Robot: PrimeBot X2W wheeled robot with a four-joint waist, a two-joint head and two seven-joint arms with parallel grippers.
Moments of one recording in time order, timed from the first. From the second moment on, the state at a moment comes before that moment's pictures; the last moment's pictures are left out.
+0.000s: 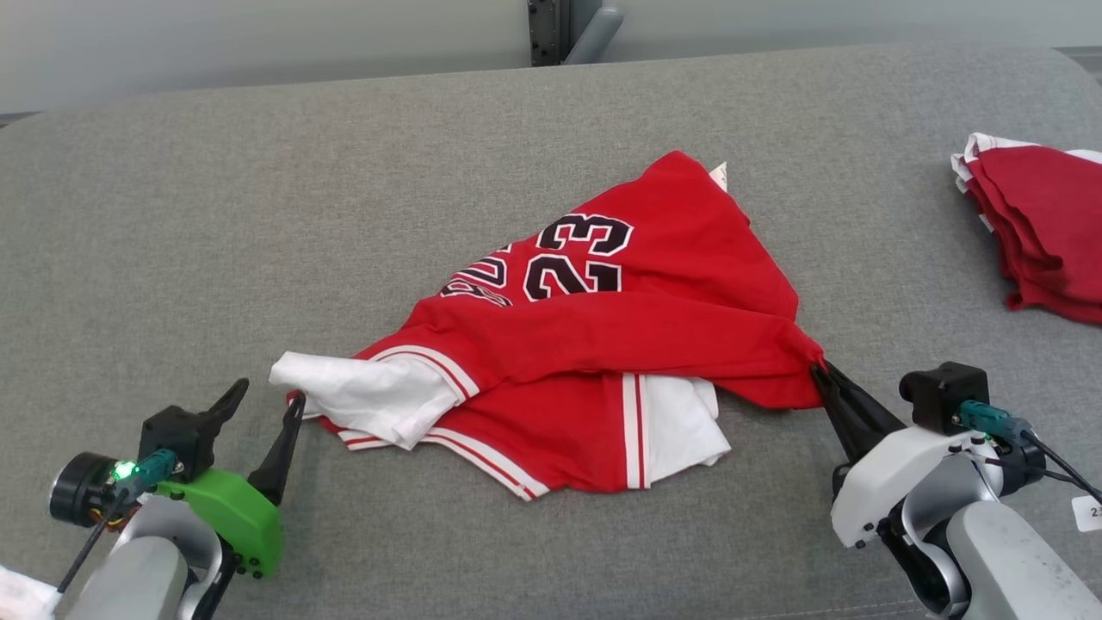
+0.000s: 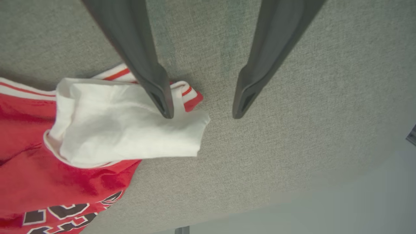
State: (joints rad) left arm -0.33 0.41 -0.42 0.57 -0.43 -0.13 -0.20; right arm -0.20 -0.30 0.27 0.26 0.39 0.13 0.00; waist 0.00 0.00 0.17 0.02
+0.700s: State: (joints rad) left arm -0.50 0.58 -0.78 0.59 -0.56 -0.13 -0.24; right arm -0.21 -0.29 0.27 0.26 0.38 0.13 0.00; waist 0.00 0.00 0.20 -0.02
